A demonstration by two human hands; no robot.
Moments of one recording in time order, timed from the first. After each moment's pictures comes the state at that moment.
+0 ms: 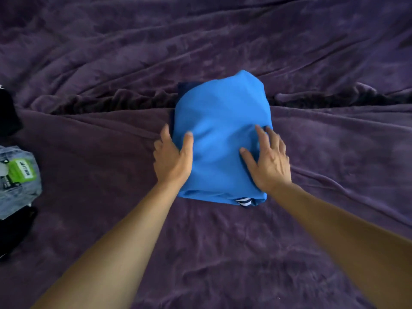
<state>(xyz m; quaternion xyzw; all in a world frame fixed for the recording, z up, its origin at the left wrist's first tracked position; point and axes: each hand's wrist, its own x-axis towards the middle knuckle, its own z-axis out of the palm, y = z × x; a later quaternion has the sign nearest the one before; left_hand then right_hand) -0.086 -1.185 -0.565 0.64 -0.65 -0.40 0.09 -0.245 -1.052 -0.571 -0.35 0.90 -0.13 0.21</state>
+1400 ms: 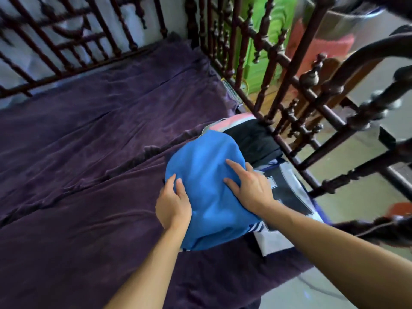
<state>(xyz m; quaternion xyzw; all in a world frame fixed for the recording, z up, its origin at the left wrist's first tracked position) -0.408 -0.753 -0.366 0.52 -0.76 -0.36 0.13 -0.524 -0.605 -0.362 -0.28 0.94 -0.17 0.12</state>
